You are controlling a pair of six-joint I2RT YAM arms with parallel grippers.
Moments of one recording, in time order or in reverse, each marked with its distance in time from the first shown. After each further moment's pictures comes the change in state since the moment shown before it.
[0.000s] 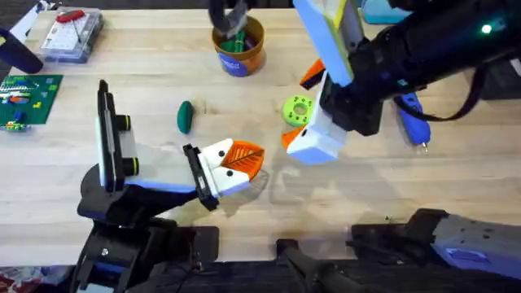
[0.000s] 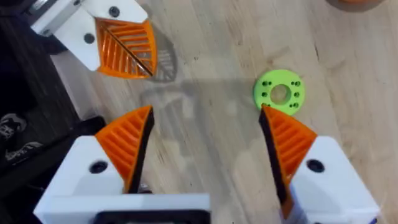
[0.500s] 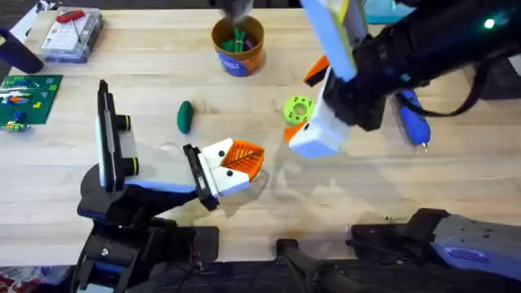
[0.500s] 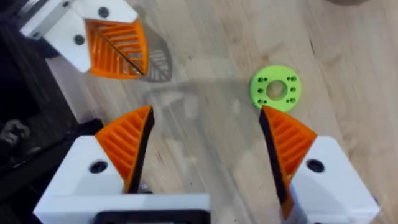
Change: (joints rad) left arm 0.000 0.000 0.000 0.000 0.000 0.000; right arm -0.035 0.000 0.000 0.000 -0.004 0.012
